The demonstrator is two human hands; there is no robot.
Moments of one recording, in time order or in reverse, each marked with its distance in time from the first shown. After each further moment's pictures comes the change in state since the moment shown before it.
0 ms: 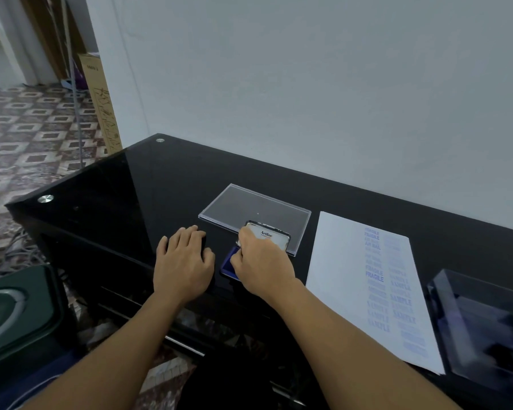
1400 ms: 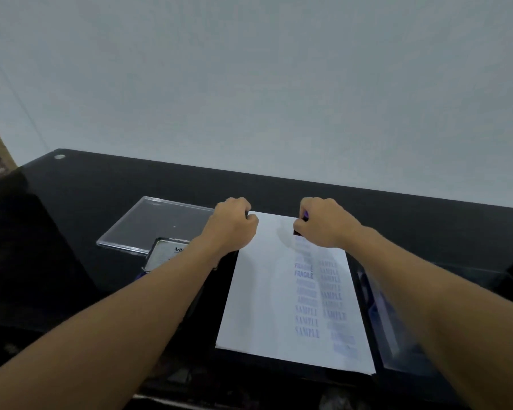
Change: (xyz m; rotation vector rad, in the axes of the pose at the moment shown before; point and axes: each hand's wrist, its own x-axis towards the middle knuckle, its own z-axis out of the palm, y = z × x) left_hand 0.088 0.229 0.040 -0.349 -0.315 0.276; right_hand -0.028 0.239 -0.101 0.103 -0.093 0.474
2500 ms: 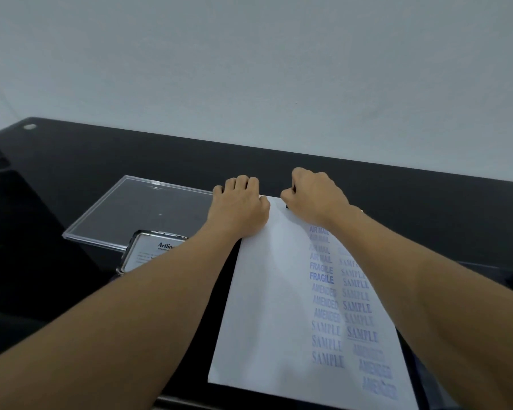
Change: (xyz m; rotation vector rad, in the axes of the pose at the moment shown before) left_hand 0.065 -0.031 0.064 0.378 0.026 0.071; right_hand 0.087 0.000 0.056 0.040 0.139 0.021
